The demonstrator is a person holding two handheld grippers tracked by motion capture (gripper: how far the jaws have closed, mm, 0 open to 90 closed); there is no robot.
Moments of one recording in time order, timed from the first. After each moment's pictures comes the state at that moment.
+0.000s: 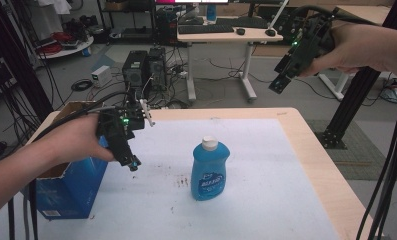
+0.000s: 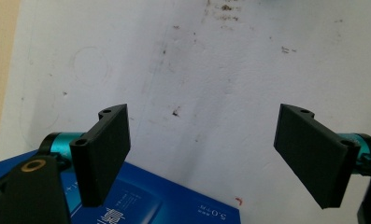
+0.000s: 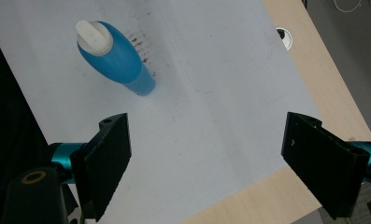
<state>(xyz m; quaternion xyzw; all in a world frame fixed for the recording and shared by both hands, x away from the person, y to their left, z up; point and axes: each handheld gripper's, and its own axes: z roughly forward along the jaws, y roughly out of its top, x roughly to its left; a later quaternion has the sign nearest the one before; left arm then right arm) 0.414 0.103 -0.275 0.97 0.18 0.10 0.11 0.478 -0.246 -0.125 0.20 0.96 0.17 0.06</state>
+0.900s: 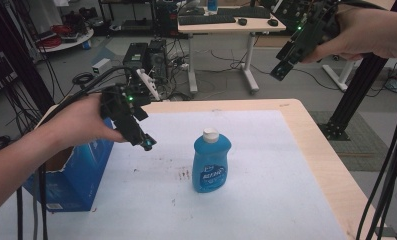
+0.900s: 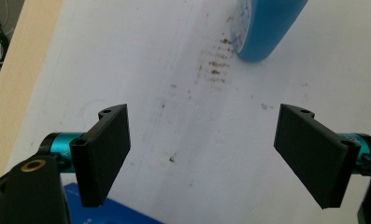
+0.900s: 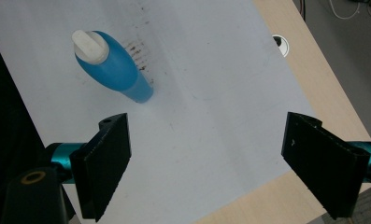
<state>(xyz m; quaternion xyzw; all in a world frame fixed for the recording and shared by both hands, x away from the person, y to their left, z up) 0.417 0.089 -0.247 0.96 0.17 0.10 0.21 0.486 -0.250 -0.125 0.20 0.96 0.18 0.06</state>
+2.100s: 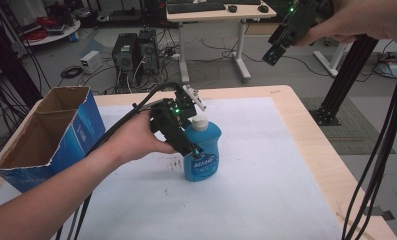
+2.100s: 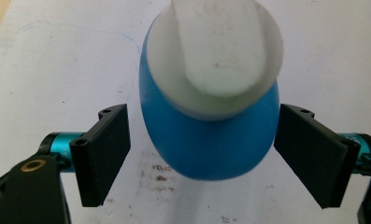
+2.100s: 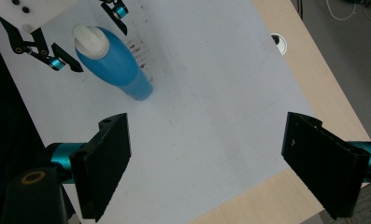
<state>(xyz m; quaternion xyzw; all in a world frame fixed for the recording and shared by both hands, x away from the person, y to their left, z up) 0.417 -0.008 -0.305 0.95 0.13 0.06 0.28 0.480 -0.258 -0.124 0.20 0.96 0.19 0.06</state>
